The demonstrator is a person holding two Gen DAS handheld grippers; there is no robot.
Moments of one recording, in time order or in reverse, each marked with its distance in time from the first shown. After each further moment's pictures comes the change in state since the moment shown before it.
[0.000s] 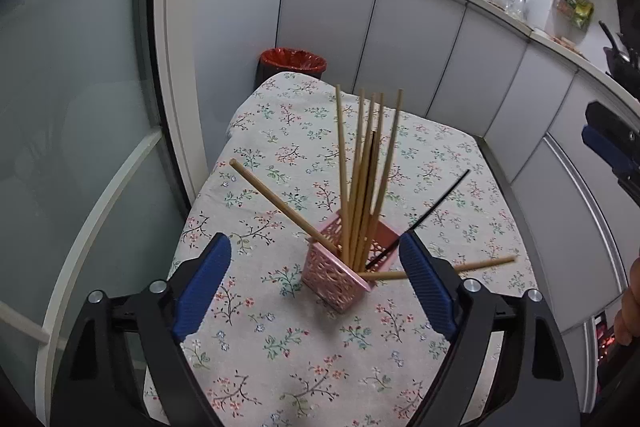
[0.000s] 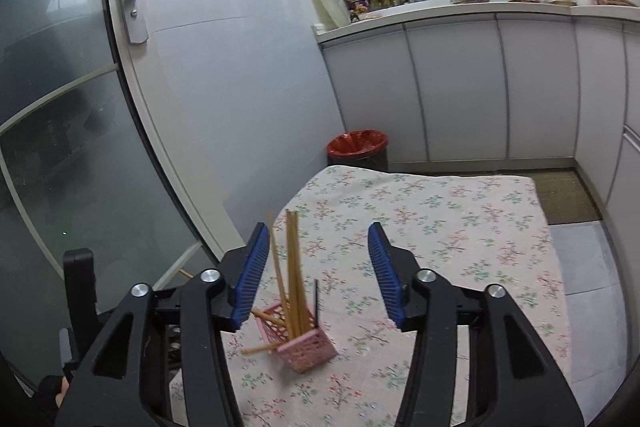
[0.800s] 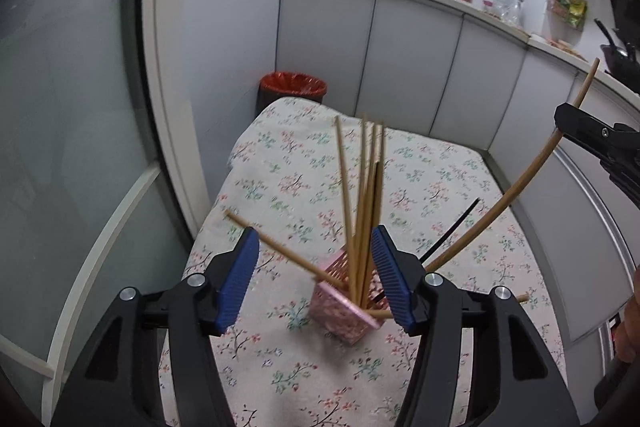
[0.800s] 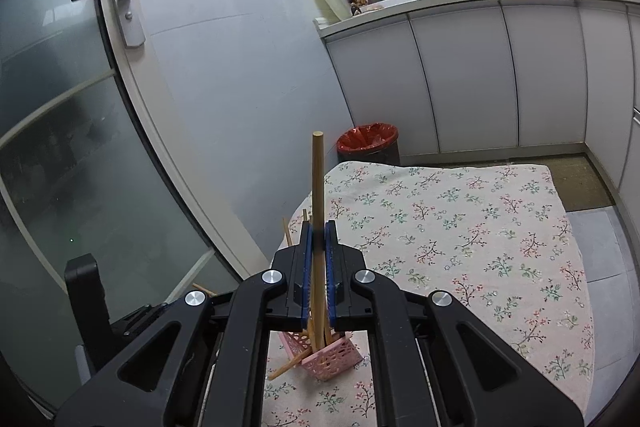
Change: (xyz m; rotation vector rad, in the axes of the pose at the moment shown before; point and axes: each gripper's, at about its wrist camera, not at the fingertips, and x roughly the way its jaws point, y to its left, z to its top) left arm 0.020 0.003 0.016 0.030 -0.068 0.035; right arm 0.033 0.014 0.004 0.043 0.016 0.052
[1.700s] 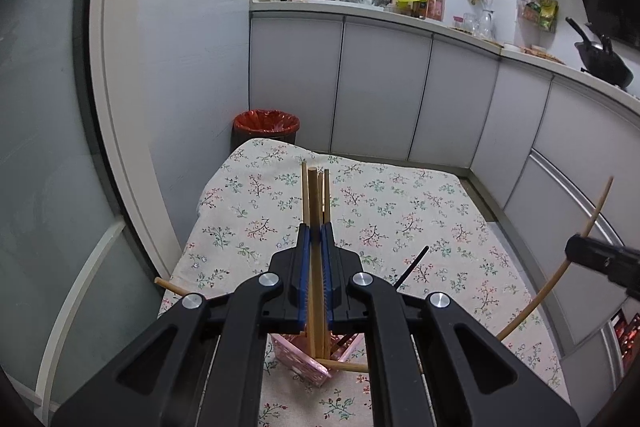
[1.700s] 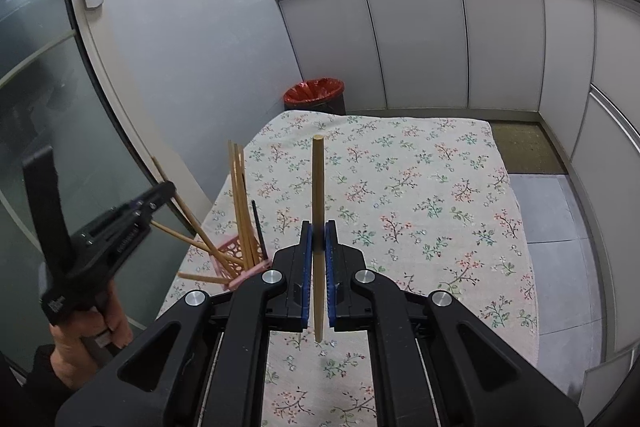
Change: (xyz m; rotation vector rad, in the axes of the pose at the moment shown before) left arm 0.000 -0.044 0.016 0.079 -0.130 -0.056; right arm -0.039 -0.042 -0.033 0.007 0.151 -0.166
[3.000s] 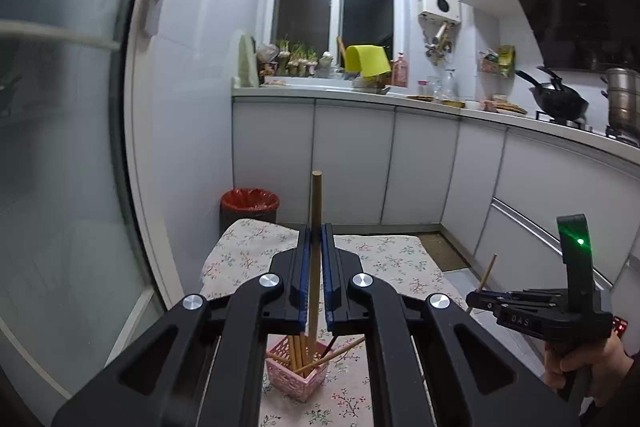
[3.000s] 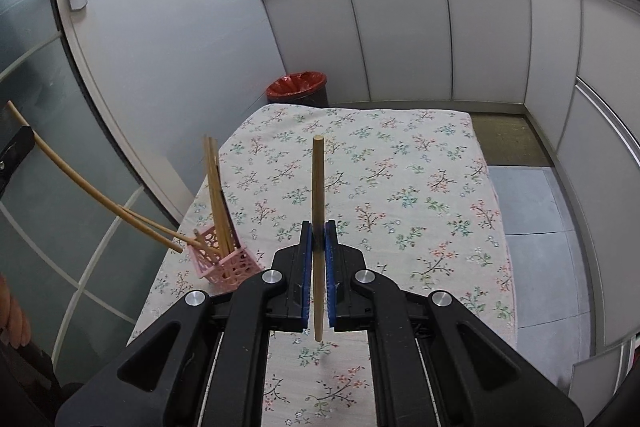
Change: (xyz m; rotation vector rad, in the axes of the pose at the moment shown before) left arm -0.123 -0.017 0.030 0.040 -0.251 -0.063; right arm -0.004 -0.024 -0.004 0.013 0.043 -0.048
